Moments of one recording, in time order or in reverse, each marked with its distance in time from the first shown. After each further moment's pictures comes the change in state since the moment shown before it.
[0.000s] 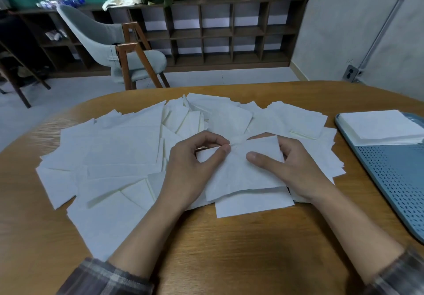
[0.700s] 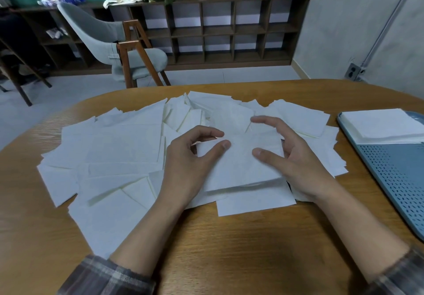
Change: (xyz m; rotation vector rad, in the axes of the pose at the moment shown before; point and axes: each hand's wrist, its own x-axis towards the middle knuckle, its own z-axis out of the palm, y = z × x) left_hand 0.002 -0.006 0.000 -0.048 0.095 -0.048; right_hand 0.001 -0.003 0.000 0.070 -0.007 -0.027
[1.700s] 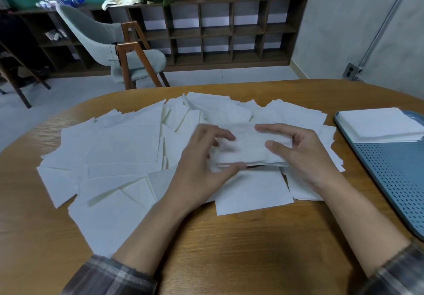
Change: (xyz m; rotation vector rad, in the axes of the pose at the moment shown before) left_hand -0.004 -0.004 0.005 0.283 -0.204 0.295; right_hand 0.009 0.013 -0.024 -0.157 0.128 -0.017
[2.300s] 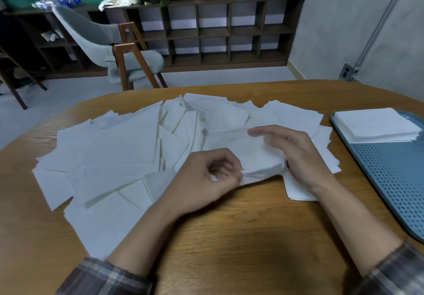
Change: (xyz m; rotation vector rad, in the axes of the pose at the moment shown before) left_hand -0.004 0.014 -0.005 -0.229 -0.278 -0.205; right_hand -0.001 -0.005 0.006 0.036 -0.023 0.005
